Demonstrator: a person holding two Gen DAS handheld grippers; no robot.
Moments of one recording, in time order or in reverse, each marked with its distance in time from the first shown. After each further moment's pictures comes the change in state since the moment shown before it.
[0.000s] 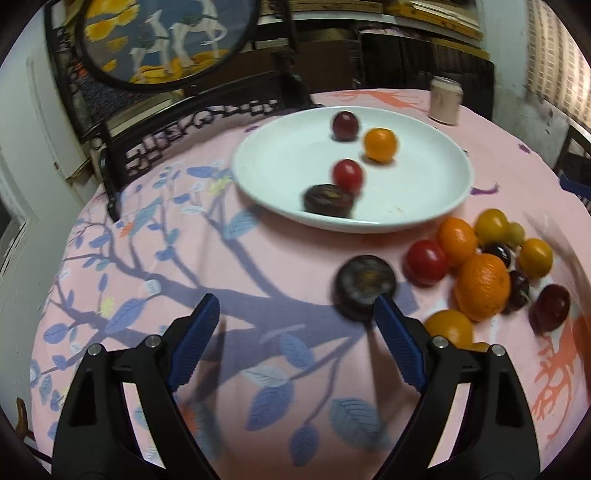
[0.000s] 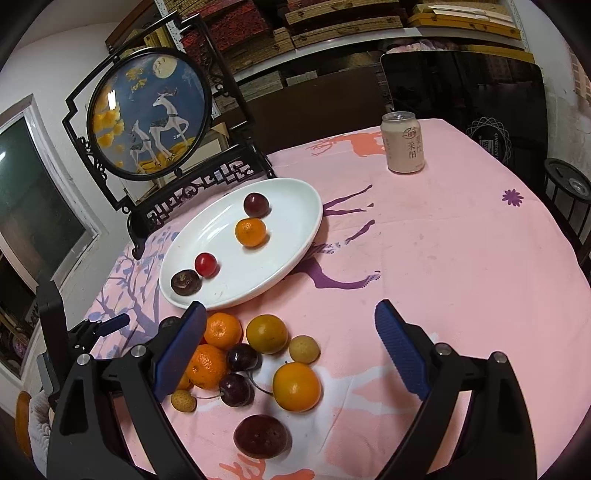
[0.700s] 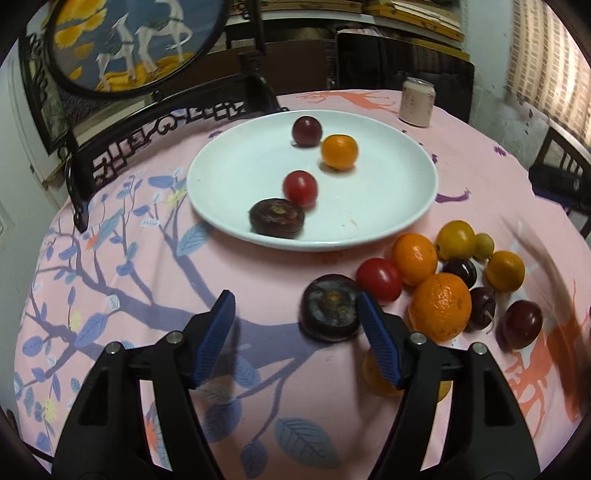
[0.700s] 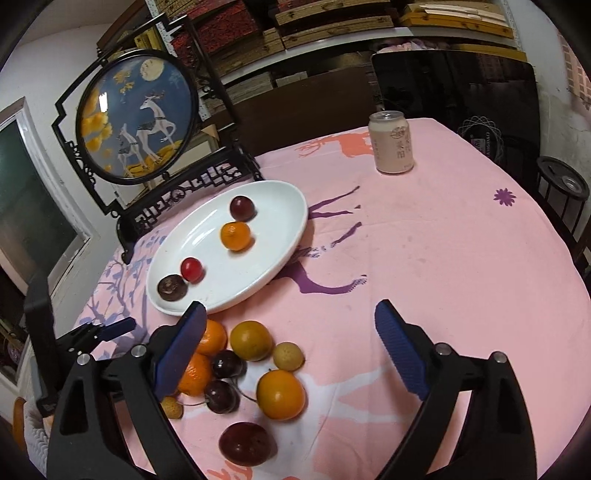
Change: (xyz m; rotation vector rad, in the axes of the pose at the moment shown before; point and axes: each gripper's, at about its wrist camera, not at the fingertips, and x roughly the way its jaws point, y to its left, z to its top) left arm 0.004 -0.019 0.012 0.011 0.006 -0.092; right arm 0.003 -0.008 0.004 0.014 -0.007 -0.031
